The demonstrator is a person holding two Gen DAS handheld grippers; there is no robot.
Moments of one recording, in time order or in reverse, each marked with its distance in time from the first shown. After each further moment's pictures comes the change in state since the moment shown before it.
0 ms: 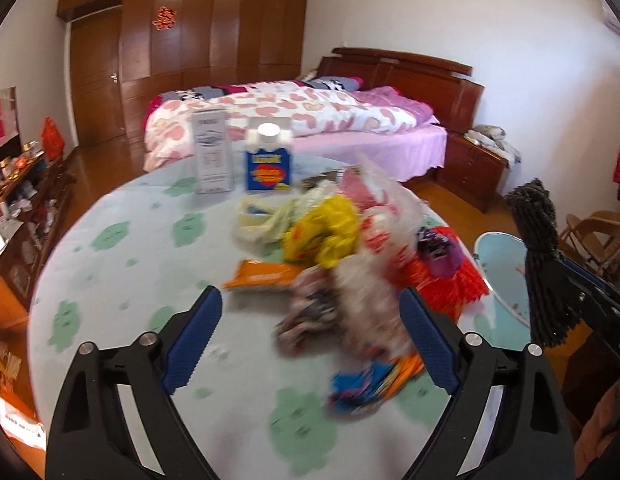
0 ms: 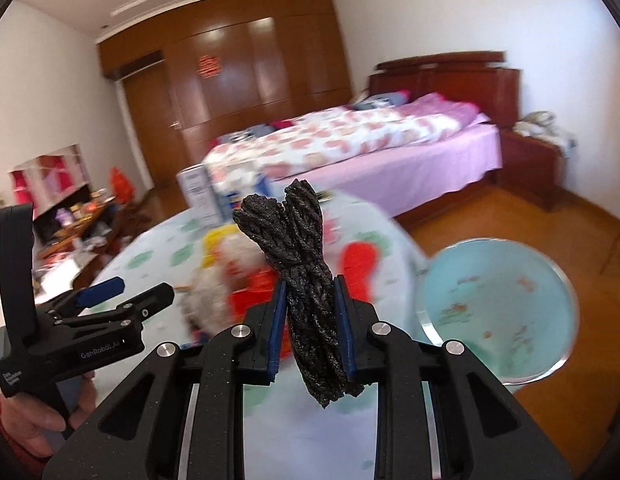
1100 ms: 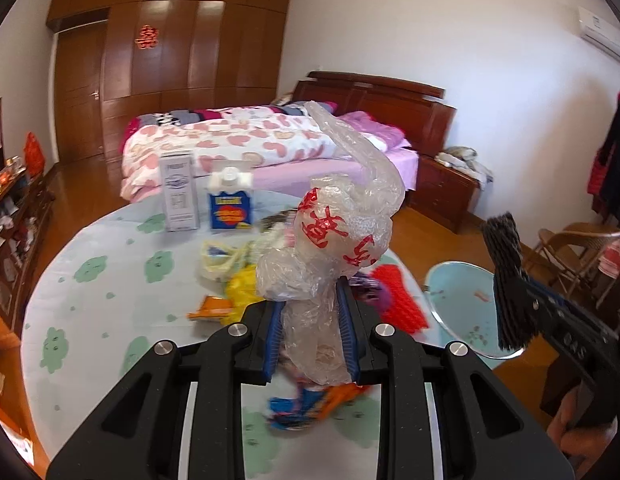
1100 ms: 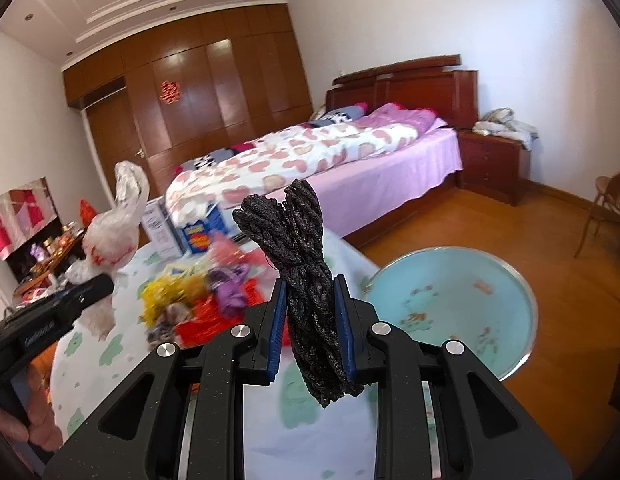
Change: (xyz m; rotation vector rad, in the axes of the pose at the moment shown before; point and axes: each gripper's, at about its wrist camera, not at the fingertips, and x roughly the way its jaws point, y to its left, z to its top) left arm -0.042 -0.028 0.020 0.014 -0.097 -0.093; right arm -0.018 -0.038 0.007 0.083 -0.069 -0.113
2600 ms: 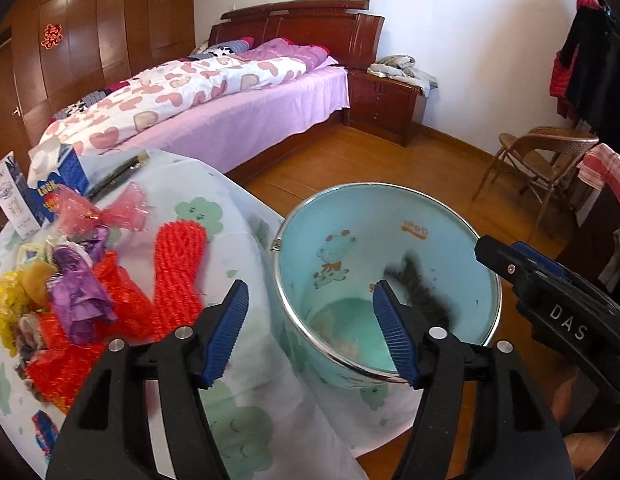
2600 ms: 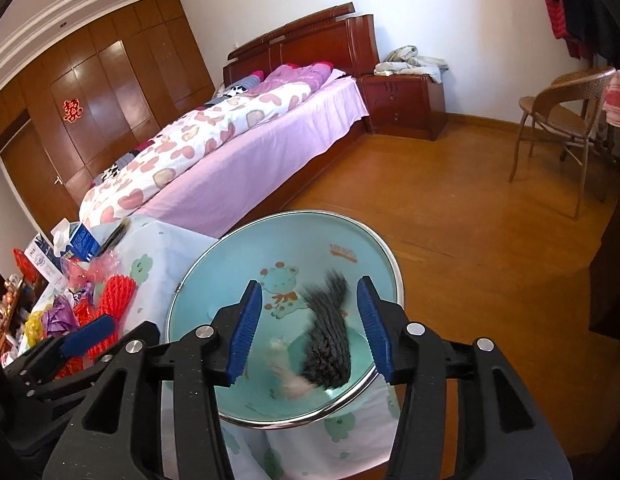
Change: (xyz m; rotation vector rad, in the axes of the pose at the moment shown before) left arm 0.142 -0.180 -0.027 0.214 0.251 -0.124; right arm 0.037 -0.161 -0.012 0.249 0.134 -0.232
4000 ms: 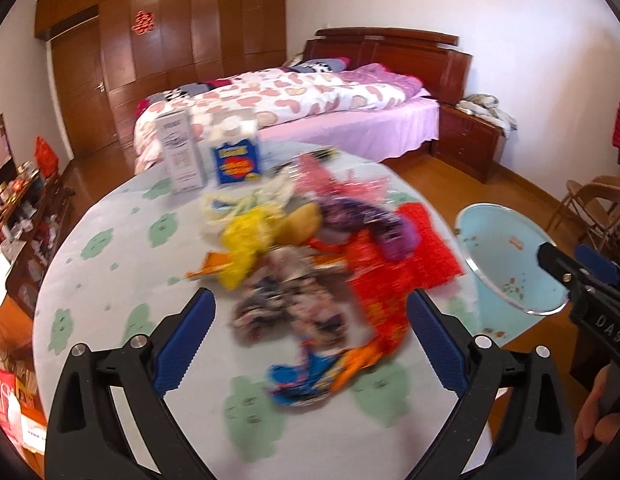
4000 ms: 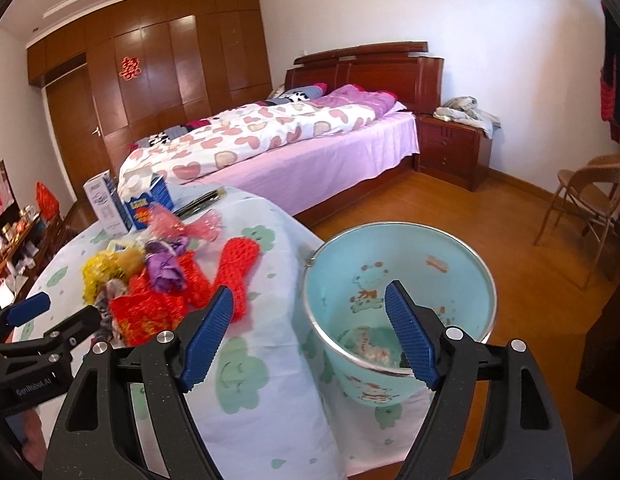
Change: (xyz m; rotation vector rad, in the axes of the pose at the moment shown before) left arm -0.122 0.153 -0.067 -0.176 -0.072 0.254; right arm -0.051 0.137 -0.043 -0.265 -0.063 0.062
